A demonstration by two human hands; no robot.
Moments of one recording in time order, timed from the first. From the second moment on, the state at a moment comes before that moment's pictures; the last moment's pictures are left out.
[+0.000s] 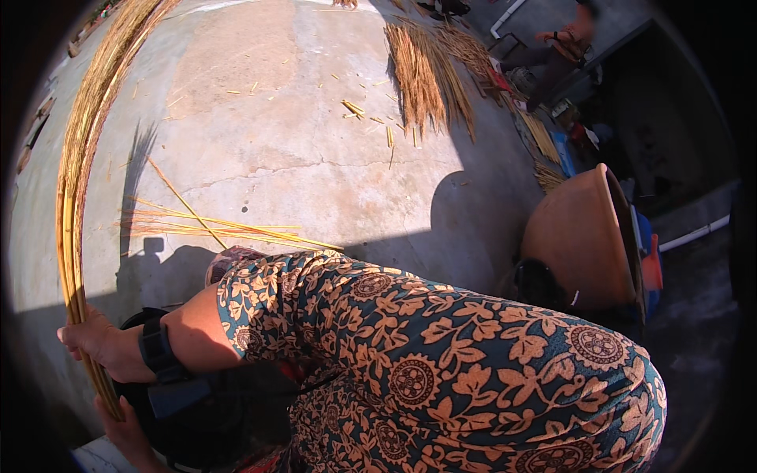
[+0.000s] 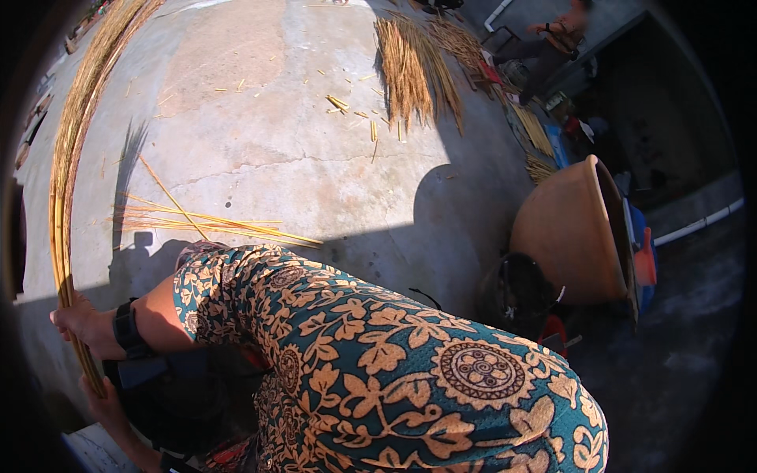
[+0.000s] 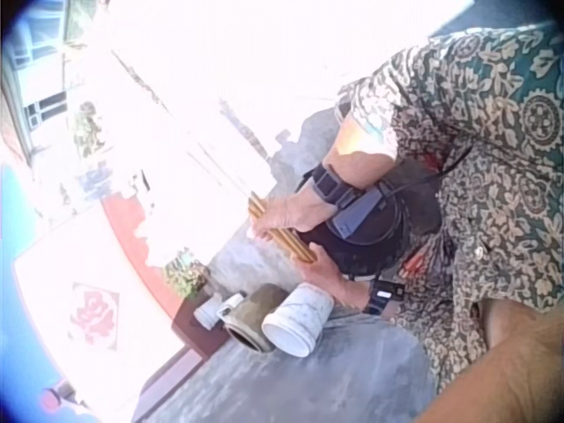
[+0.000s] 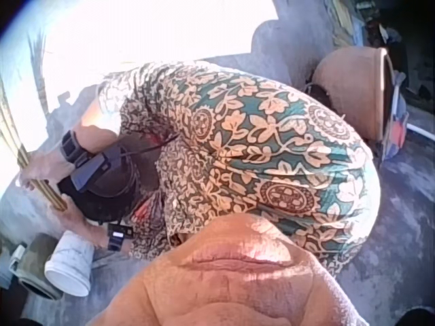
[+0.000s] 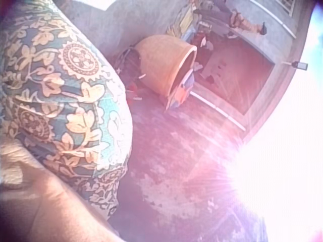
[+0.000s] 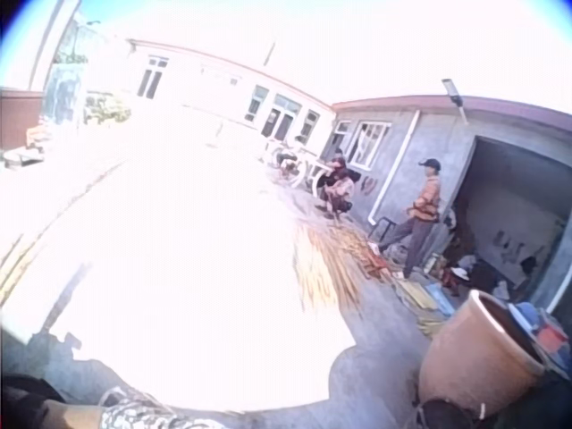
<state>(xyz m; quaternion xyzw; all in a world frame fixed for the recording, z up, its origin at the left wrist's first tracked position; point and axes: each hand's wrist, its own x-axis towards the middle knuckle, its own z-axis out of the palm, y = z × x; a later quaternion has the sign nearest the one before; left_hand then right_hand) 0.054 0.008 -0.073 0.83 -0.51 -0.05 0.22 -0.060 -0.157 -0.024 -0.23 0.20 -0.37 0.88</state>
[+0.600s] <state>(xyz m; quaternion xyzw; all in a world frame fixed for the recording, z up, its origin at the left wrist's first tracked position) 0.015 0.006 -0.031 0.81 -0.54 0.02 0.24 -0.061 -0.141 -0.011 -0.24 0.23 -0.39 0.86</state>
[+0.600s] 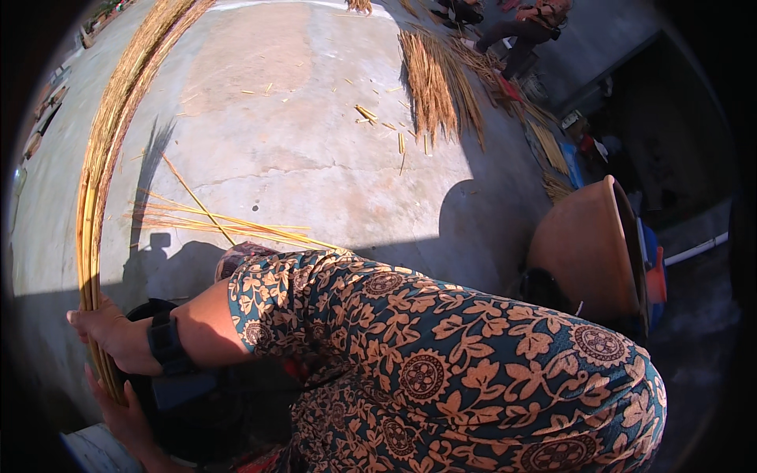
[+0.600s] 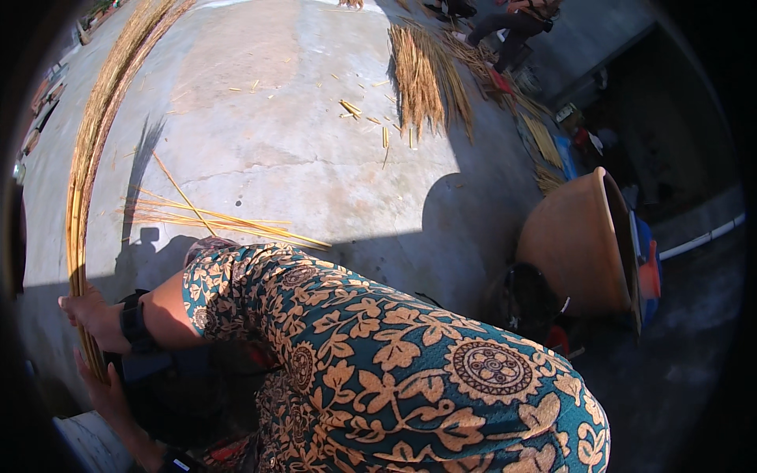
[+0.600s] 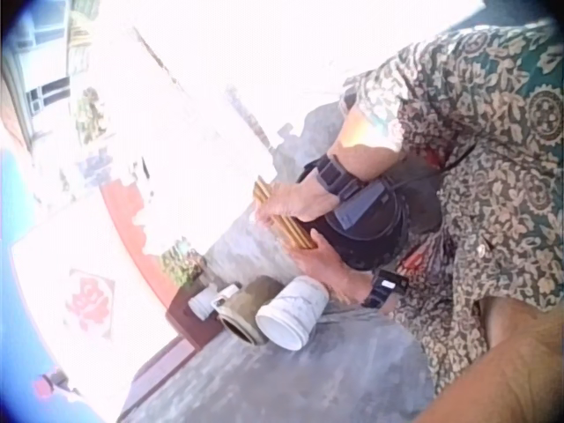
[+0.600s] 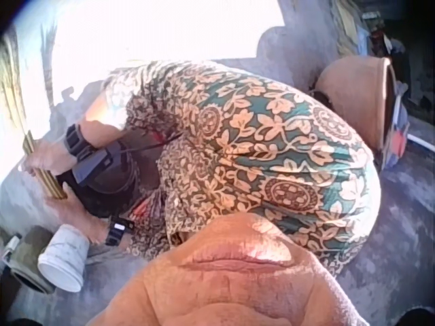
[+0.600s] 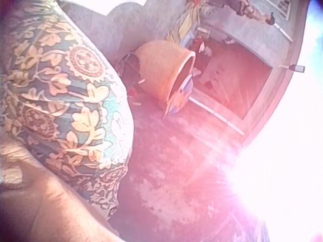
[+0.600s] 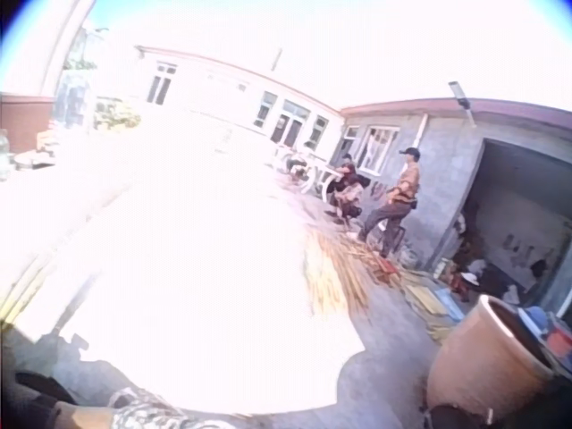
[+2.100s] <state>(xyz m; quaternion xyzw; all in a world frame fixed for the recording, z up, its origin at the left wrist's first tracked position) -0.006 -0.008 -0.028 0.88 -0.42 -0.03 0.19 -0.064 -0.117 -0.020 -0.23 0.25 -0.32 0.89</state>
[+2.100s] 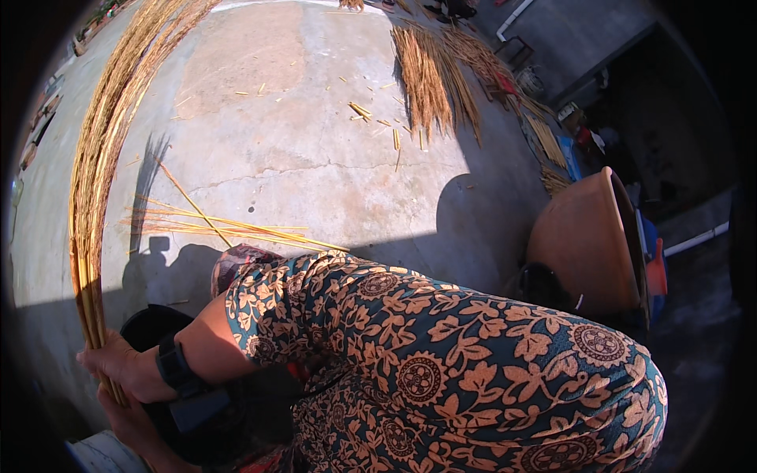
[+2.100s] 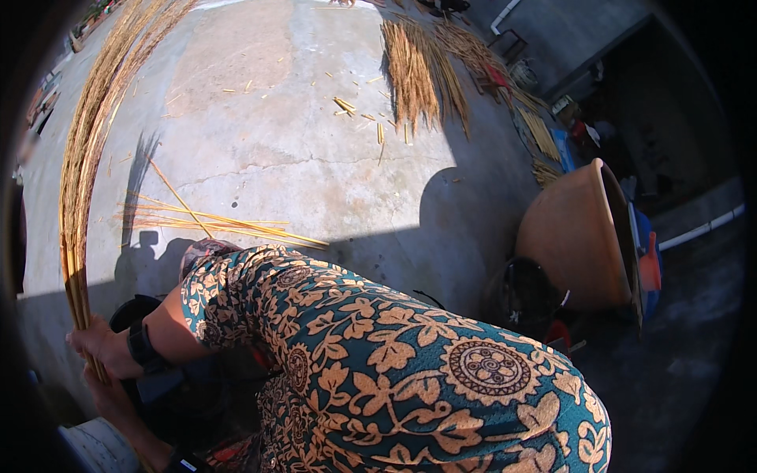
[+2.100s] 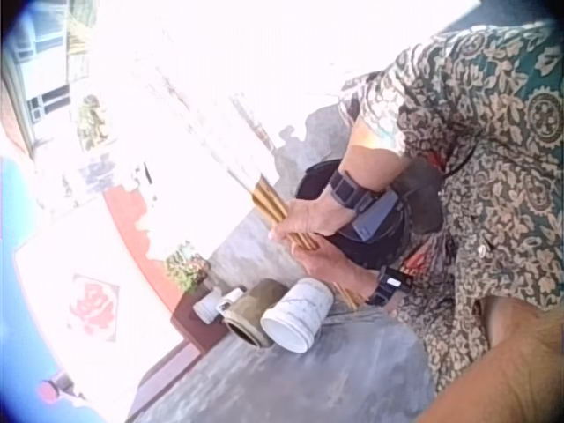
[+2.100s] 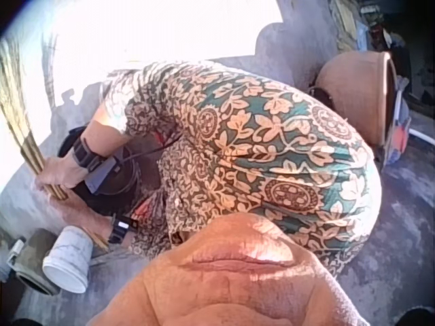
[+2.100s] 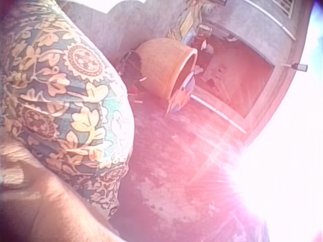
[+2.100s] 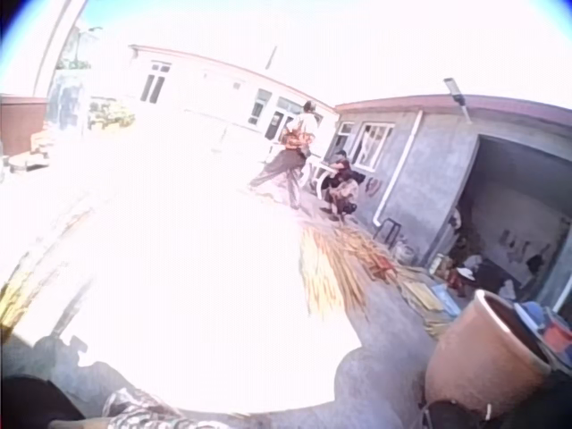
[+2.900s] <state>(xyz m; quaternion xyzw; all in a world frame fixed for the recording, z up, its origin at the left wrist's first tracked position) 0.041 0.005 -0.056 0.87 -0.45 -0.06 0.21 -0.075 -0.112 -0.013 -0.21 0.20 -0.31 0.91</state>
